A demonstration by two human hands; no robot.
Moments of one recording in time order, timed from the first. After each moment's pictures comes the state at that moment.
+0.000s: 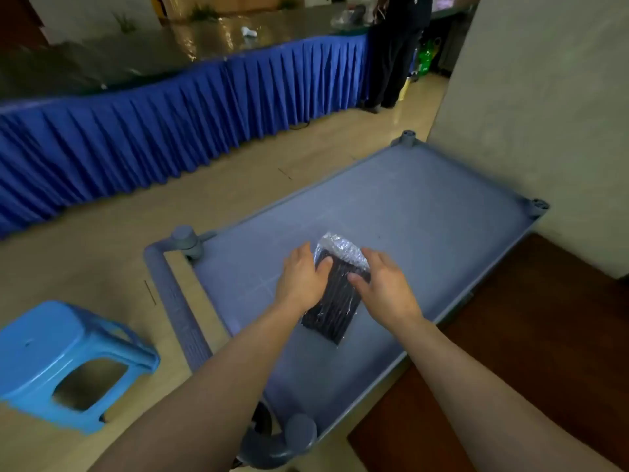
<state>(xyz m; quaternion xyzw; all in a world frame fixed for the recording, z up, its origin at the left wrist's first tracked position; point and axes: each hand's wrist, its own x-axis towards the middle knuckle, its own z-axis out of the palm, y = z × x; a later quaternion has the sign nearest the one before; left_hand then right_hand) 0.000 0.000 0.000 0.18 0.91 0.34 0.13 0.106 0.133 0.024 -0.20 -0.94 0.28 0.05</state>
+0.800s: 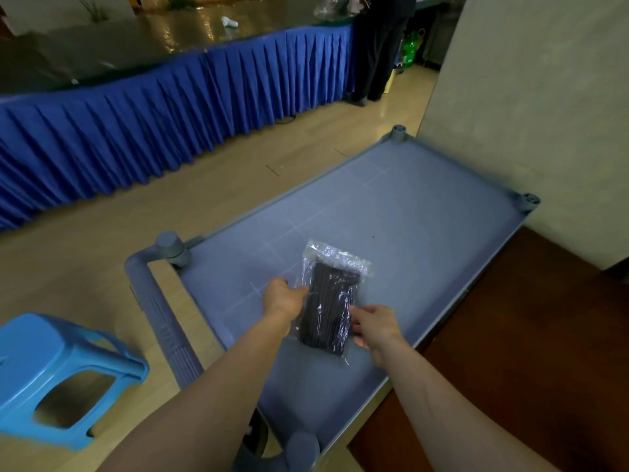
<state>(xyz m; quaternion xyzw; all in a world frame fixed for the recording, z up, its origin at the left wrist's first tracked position) -0.017 -0.010 -0.049 -0.08 0.84 0.48 0.23 0.102 0.120 -0.061 -0.50 -0.58 0.64 -0.01</state>
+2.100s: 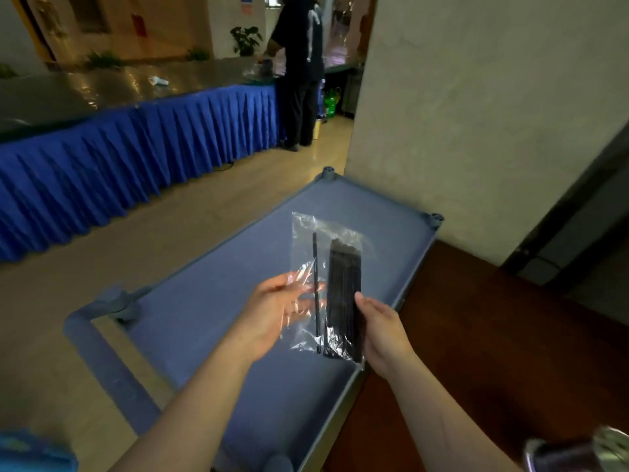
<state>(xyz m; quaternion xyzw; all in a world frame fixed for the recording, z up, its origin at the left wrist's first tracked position) 0.020 -0.001 0.055 0.14 0.55 0.71 0.42 0.173 0.131 0.049 -0.38 -0.46 0.78 0.19</state>
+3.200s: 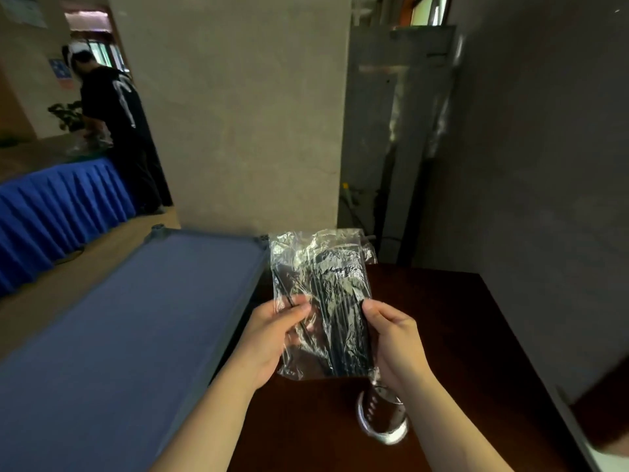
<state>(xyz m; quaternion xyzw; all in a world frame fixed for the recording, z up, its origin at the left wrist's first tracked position) 0.311 0.176 0.127 0.29 0.53 0.61 0.51 0.505 0.246 0.110 -0.36 -0.45 0.67 0.47</state>
